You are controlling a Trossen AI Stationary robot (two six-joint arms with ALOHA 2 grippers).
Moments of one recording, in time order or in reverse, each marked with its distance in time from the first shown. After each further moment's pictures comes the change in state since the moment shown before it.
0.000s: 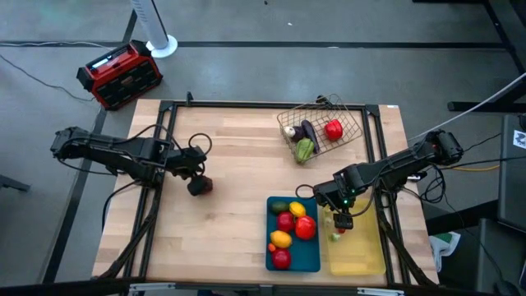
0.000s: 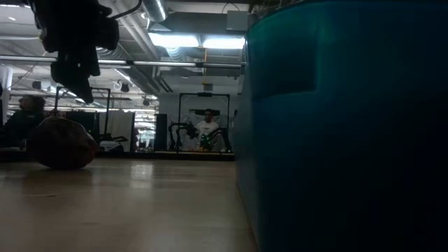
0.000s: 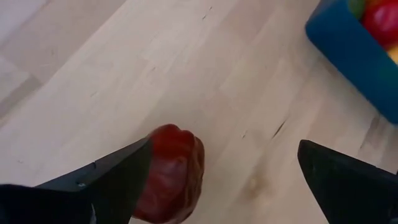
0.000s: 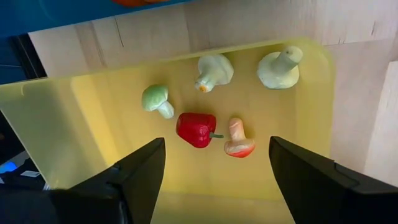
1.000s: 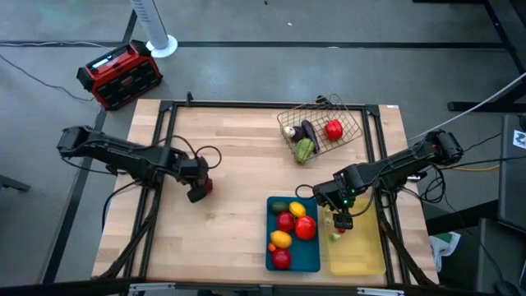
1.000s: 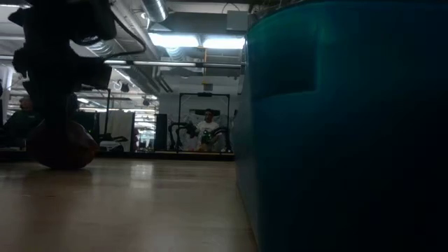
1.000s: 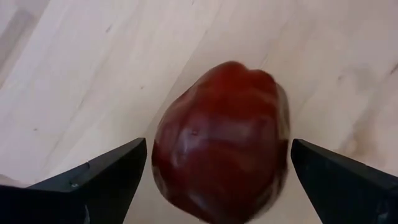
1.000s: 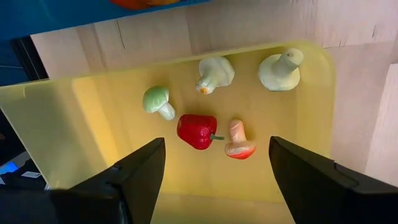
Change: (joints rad) left arm -0.002 0.150 -0.145 0.011 0.001 0.122; right arm 0.000 0.000 0.000 0.006 0.000 0.000
